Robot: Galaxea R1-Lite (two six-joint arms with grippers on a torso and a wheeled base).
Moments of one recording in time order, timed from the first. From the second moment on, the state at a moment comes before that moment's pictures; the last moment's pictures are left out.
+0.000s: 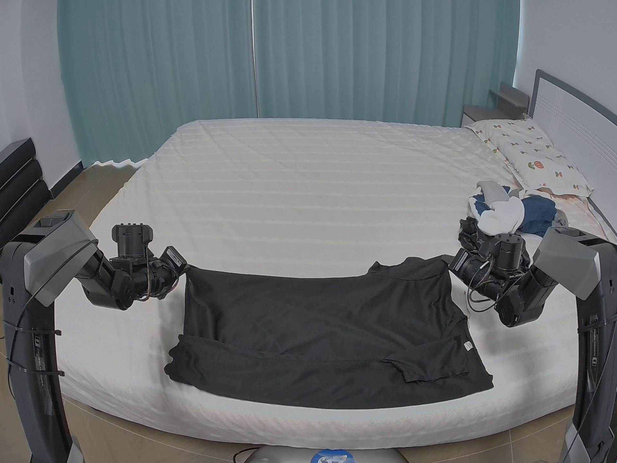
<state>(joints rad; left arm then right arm) 0.02 2.38 -1.17 -0.68 -0.23 -0.86 0.04 2.50 -1.08 -1.16 0.25 0.68</state>
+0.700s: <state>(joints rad) 0.05 2.35 -1.03 -0.76 -0.40 -0.69 0.01 2.43 -0.80 -1.31 0.37 0.67</state>
